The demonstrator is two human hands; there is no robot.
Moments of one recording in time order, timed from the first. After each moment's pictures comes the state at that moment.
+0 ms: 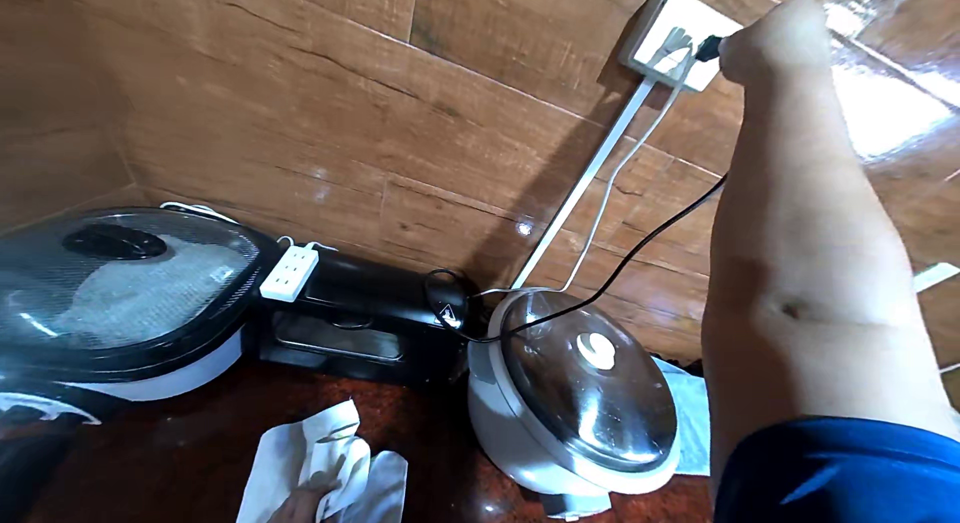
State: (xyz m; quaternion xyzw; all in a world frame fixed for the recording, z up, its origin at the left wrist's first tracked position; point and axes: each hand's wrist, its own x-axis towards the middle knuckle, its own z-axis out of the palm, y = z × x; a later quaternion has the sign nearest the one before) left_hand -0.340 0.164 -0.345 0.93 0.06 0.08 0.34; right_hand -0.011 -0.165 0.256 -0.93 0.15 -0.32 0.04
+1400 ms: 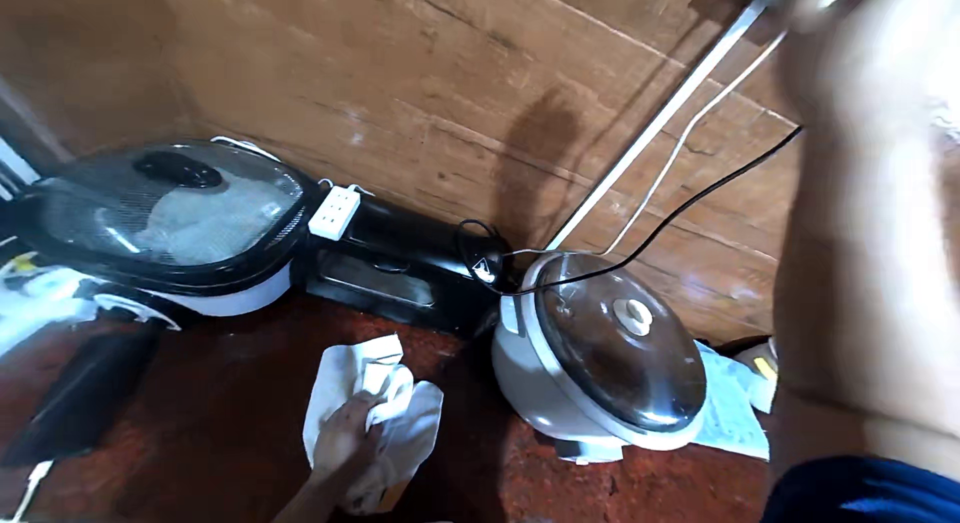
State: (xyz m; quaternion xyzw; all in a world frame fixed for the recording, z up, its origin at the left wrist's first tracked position) left_hand -0.332 0.155 -0.353 0.92 0.05 0.10 0.37; right_hand -0.075 -0.135 0.182 -0.92 -0.13 -0.36 0.01
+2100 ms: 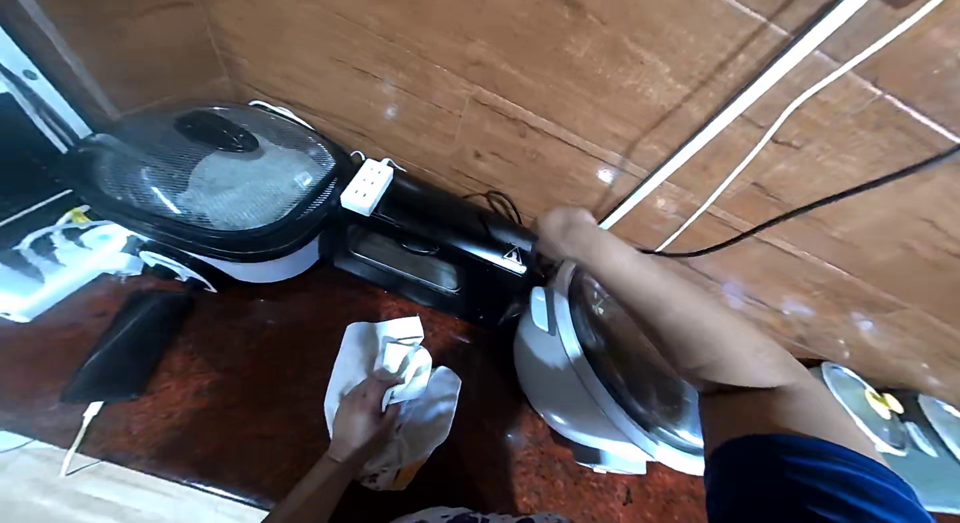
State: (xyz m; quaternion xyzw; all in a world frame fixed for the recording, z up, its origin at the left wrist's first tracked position) left_hand -0.329 0.156 -0.364 0.91 0.06 0.16 0.38; right_hand -0.046 -0.014 -0.053 -0.94 -0.17 0.17 -0.24
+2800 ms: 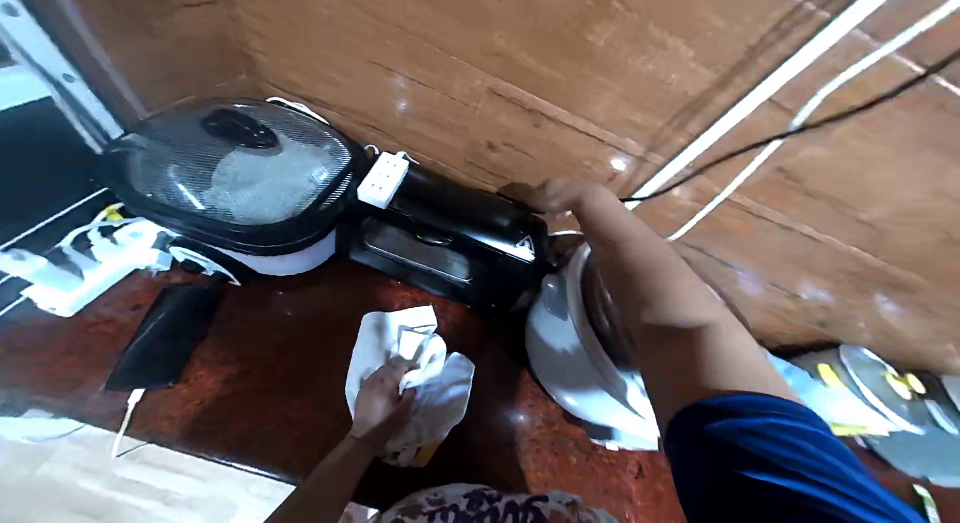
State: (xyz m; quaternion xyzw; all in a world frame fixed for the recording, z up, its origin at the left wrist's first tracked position) left_hand -0.328 0.159 -0.356 0.91 0.07 0.10 0.40; right_hand 0.039 -0.009 -0.079 -0.97 -0.12 0.20 0.00
